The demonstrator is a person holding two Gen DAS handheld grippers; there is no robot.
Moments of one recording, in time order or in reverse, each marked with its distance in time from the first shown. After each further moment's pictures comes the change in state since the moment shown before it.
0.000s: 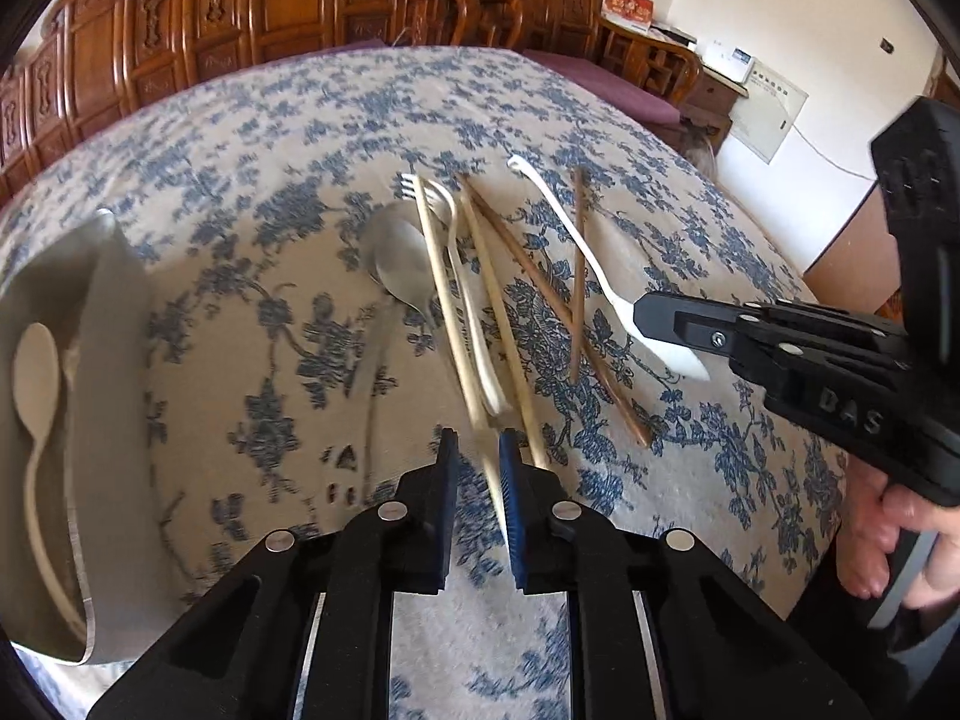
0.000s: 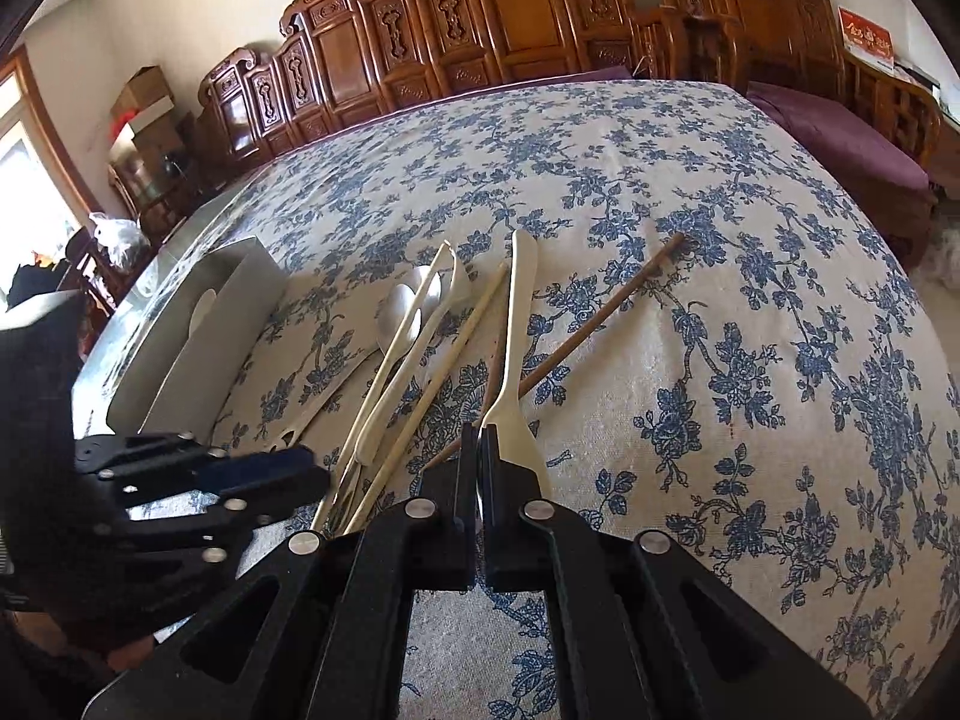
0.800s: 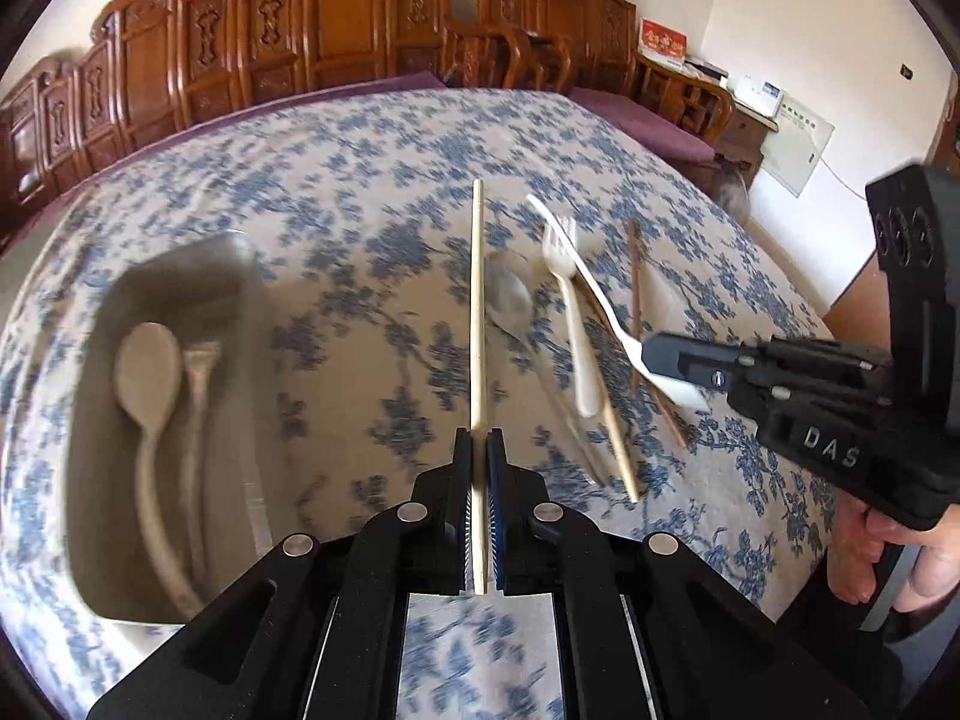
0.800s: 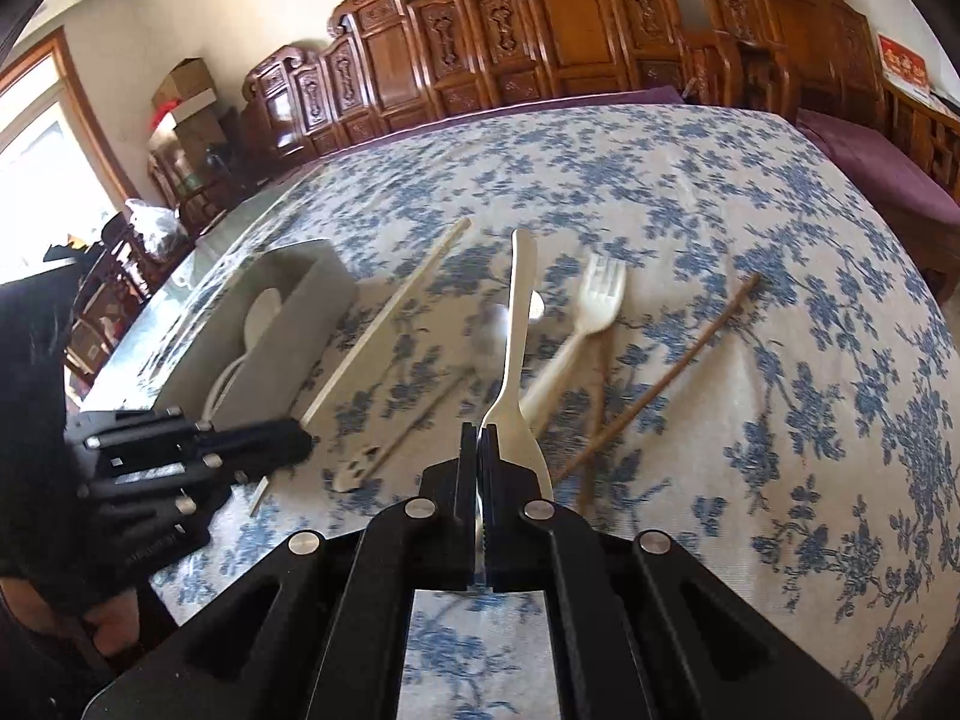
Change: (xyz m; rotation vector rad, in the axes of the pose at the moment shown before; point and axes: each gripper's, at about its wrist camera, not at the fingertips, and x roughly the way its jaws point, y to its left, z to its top) left arm -0.064 0.038 -0.004 -0.036 -0.087 0.097; right arm -0.003 0.049 0.006 -0.081 -0.022 0.084
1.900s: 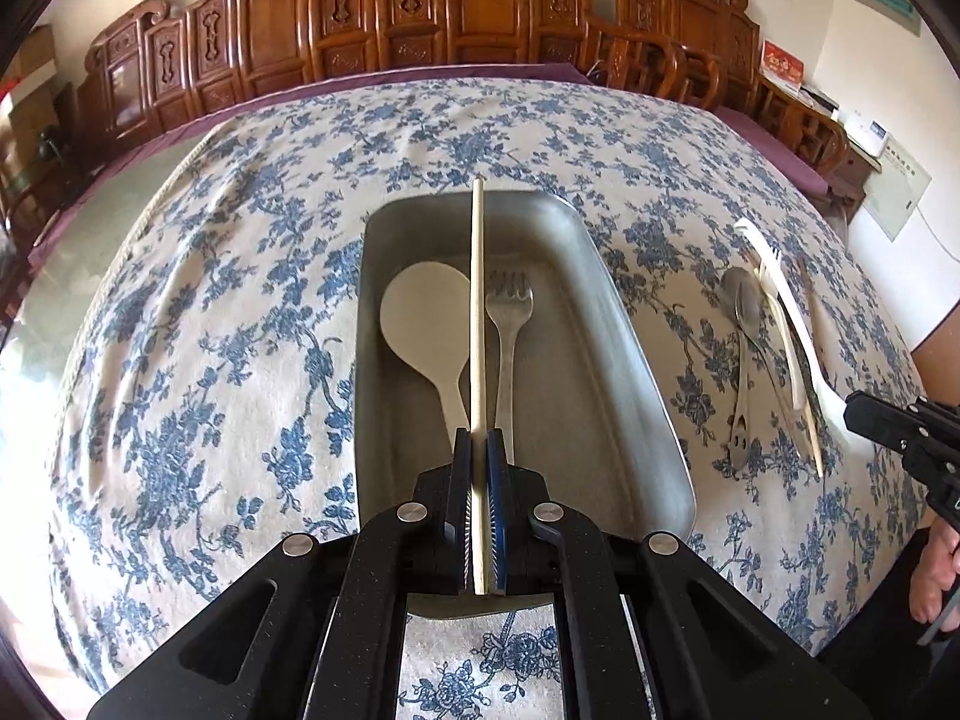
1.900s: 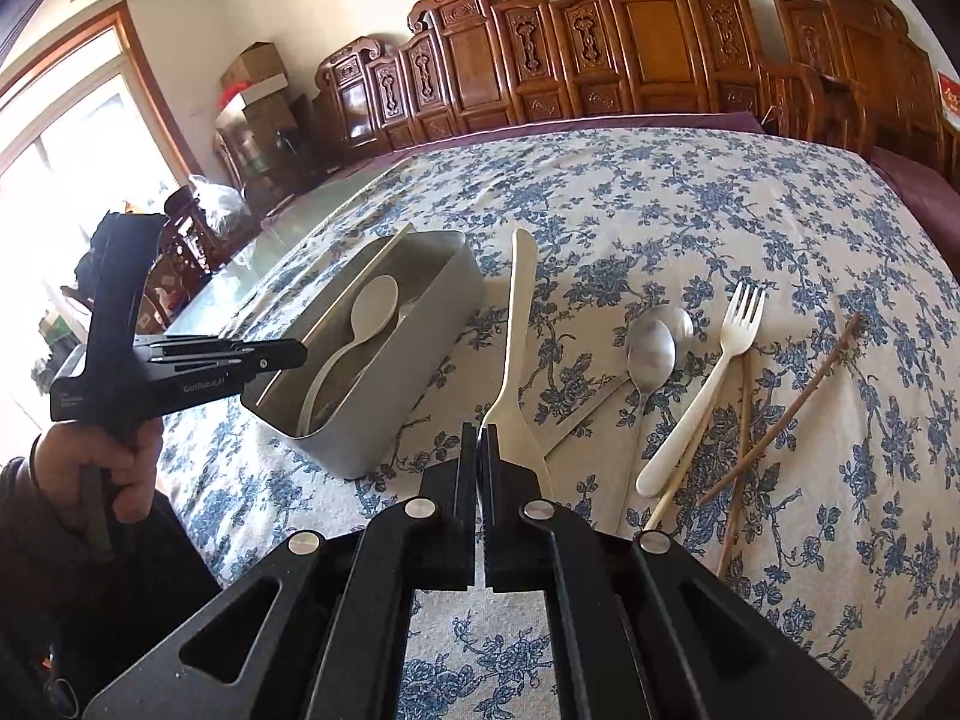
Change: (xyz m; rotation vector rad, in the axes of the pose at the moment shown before) left arm -0.028 0.128 -0.017 -0.143 0.053 0.188; right arm 0.000 0.060 -0.003 -0.082 -0.010 0.114
